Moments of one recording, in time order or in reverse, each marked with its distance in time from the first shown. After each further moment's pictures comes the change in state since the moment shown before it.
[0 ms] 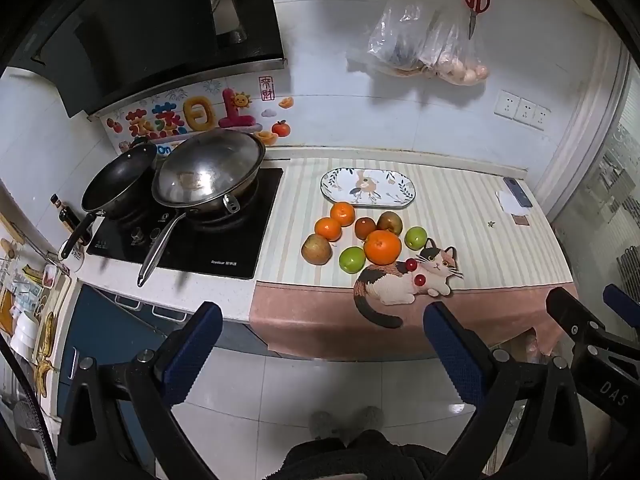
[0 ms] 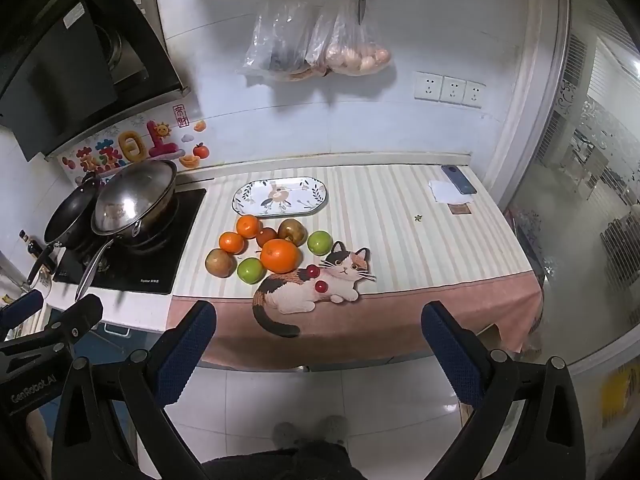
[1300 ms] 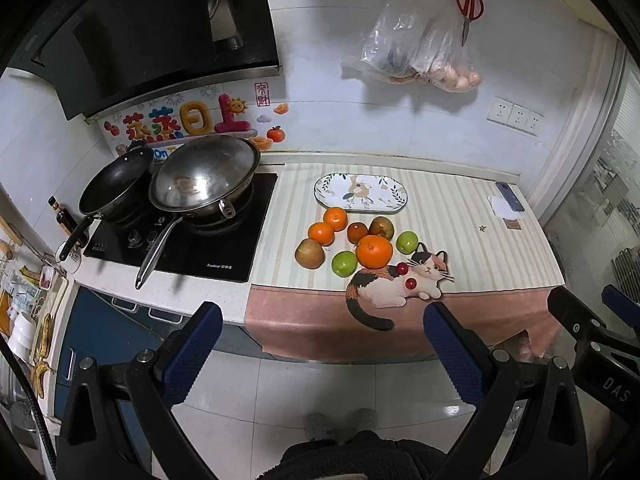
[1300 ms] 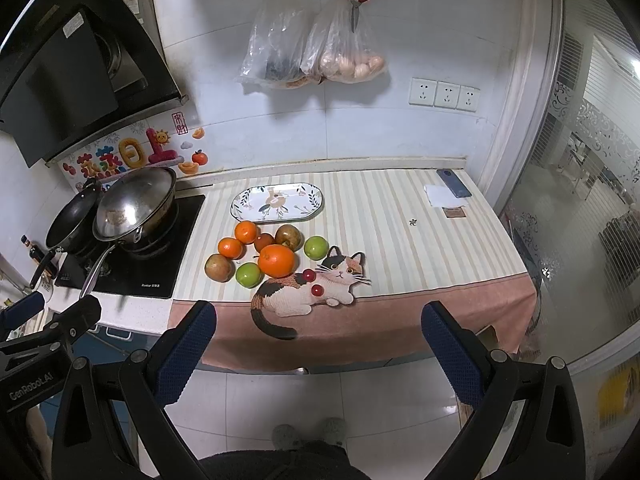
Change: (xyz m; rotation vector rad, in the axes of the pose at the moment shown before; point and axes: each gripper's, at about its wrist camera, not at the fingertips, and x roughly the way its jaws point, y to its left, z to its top) left arm -0.014 0.000 0.005 -0.006 -0.004 -0.025; right arm -0.018 -0.002 0.002 0.003 -0.014 -0.004
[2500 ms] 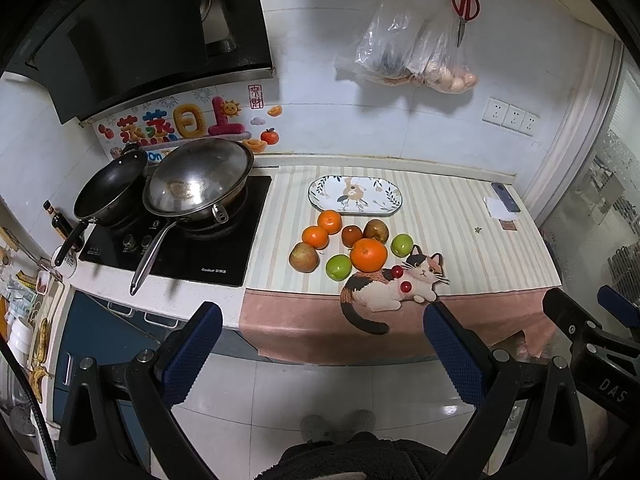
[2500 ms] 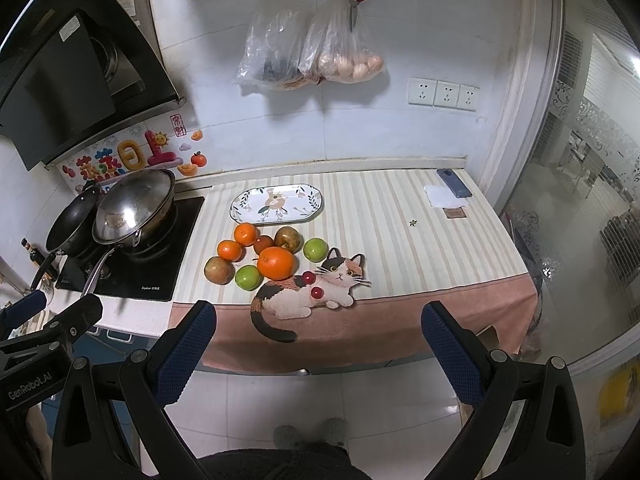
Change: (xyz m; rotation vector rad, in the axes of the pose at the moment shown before) left arm 0.002 -0.018 0.011 0.004 0.003 -0.010; right arm -0.002 -0.004 0.007 0.000 0.001 0.002
